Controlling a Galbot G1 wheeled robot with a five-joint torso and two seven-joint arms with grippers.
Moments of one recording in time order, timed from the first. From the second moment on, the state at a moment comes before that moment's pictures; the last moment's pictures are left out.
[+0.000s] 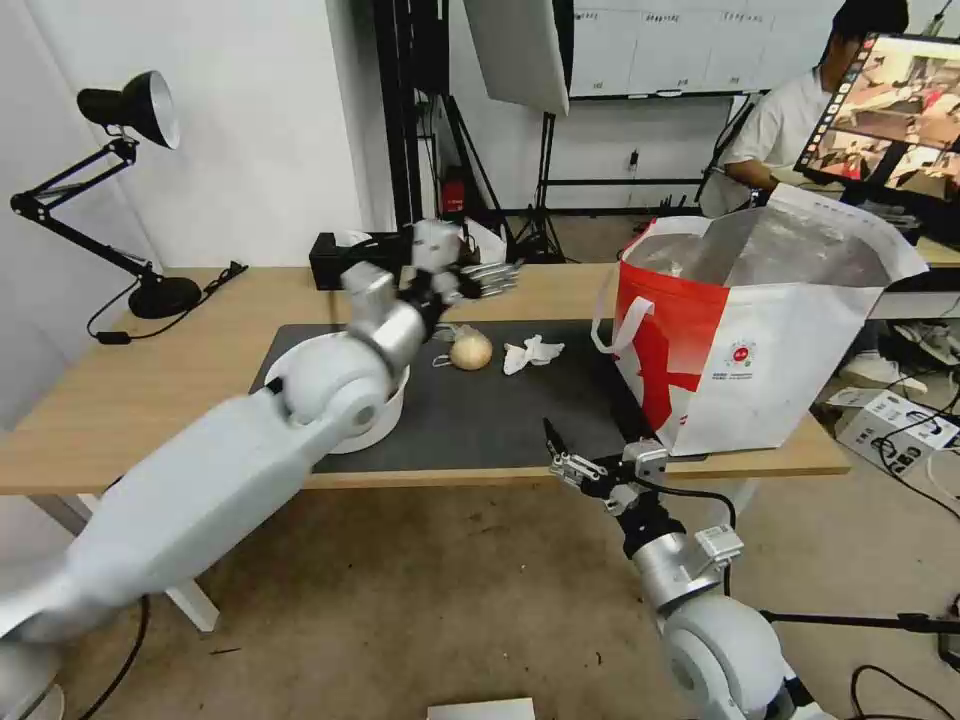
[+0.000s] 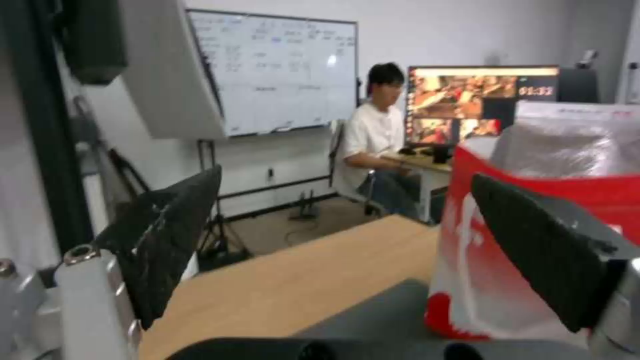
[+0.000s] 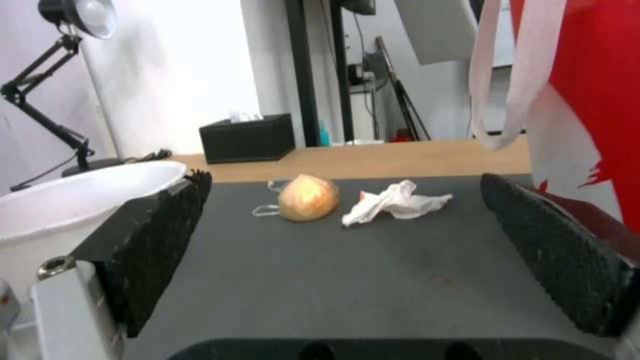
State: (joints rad) left arm 0.46 -0.85 0.19 -1.93 -0.87 0.12 -0.24; right arm -1.41 1.17 0.28 2.15 0.40 -0.01 0.11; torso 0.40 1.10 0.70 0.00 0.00
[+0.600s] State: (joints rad) left arm 1.17 -0.90 -0.33 -2.09 -0.56 0.00 -0.14; right arm -1.42 1.17 0.28 2.15 0.37 0.05 0.14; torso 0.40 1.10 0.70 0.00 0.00
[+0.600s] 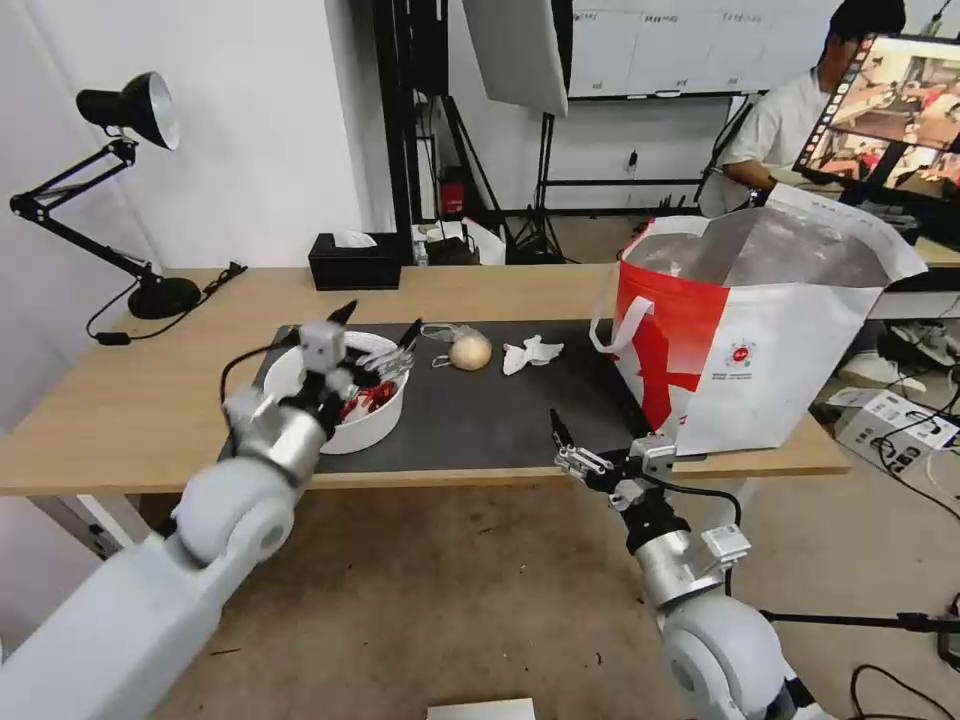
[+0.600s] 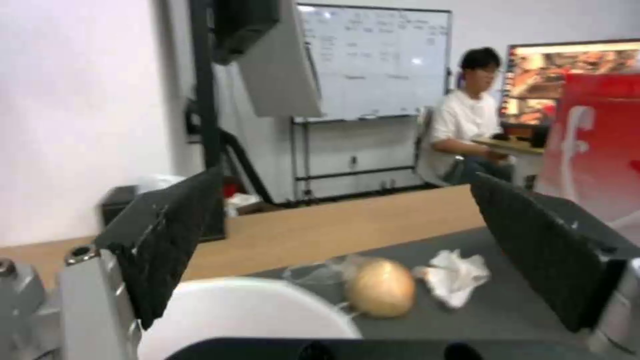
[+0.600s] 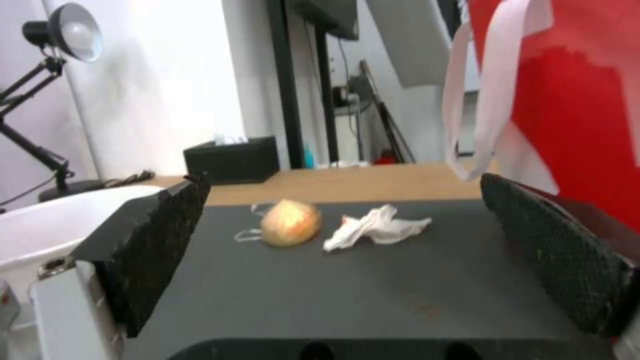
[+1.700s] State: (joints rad) left arm 1.63 -1.18 -0.57 -2.04 -0.31 -0.15 -0.02; right arm -1.60 1.14 0.34 2.09 0.31 0.10 0.12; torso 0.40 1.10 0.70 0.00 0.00
